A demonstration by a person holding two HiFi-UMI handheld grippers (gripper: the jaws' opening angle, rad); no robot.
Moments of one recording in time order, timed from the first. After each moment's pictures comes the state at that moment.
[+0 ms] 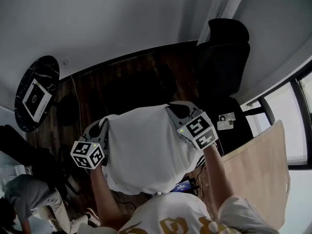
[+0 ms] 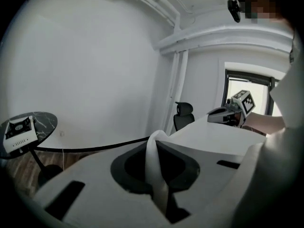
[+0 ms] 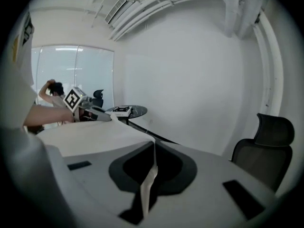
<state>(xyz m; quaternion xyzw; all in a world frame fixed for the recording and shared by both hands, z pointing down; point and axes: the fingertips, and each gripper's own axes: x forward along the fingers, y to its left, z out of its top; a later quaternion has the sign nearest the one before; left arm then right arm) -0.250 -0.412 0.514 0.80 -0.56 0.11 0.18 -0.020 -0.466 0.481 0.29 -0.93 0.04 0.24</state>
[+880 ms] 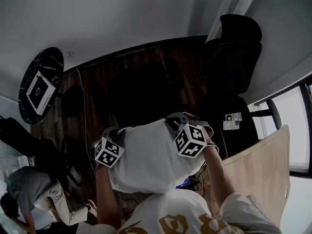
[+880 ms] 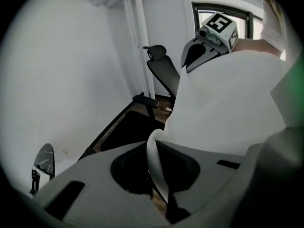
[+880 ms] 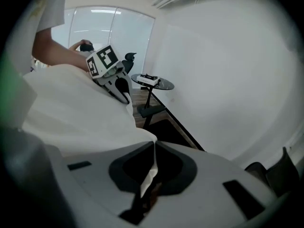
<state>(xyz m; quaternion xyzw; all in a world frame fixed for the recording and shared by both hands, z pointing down) -0.210 -0.375 0.641 0.79 -0.40 0.45 0.14 -0.045 -0.429 0.574 0.12 -0.89 -0.10 0.42</state>
